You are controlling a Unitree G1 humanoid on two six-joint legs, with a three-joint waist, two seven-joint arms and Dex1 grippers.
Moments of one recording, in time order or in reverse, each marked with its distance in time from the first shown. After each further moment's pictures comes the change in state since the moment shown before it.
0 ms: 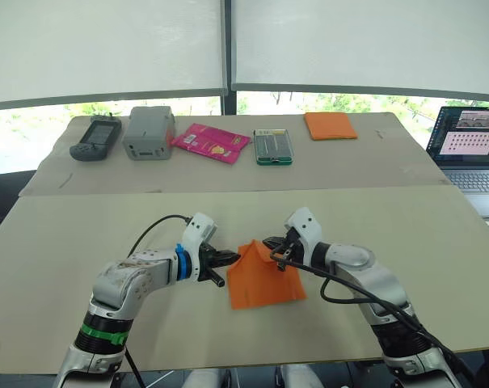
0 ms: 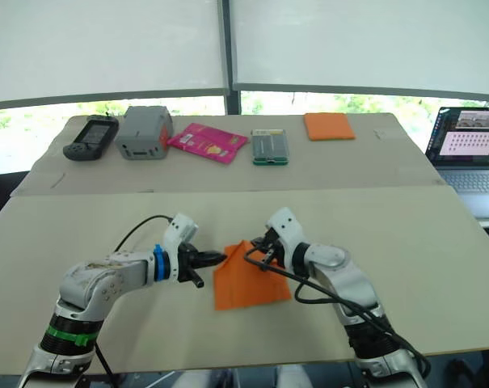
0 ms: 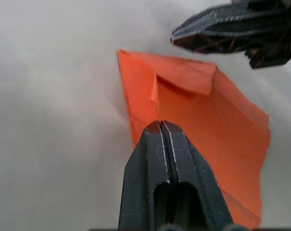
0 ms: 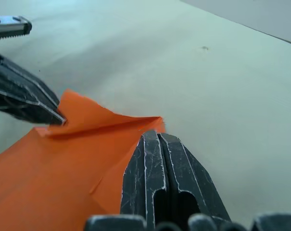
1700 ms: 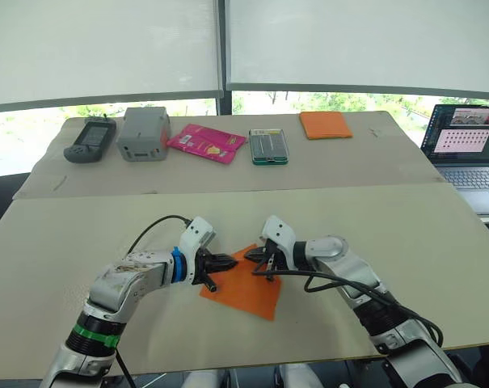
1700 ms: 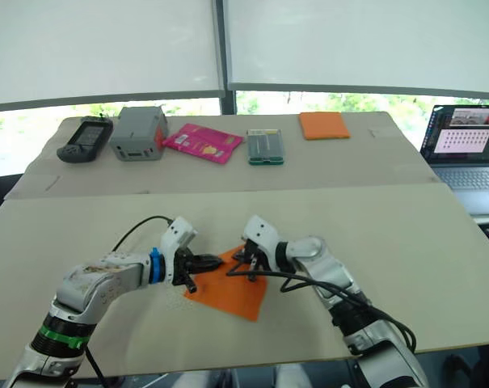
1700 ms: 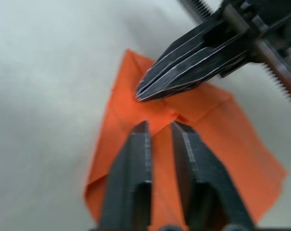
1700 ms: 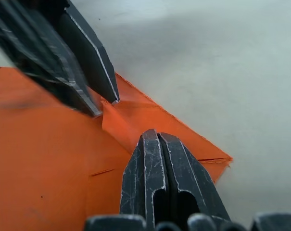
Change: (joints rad) left arm -0.002 0.049 0.029 0.001 -0.030 -0.037 -0.087; right arm -0.157 0.001 0.194 0.266 -0.115 -0.207 0.230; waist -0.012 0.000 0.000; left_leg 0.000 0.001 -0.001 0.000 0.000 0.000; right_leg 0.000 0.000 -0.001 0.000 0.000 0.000
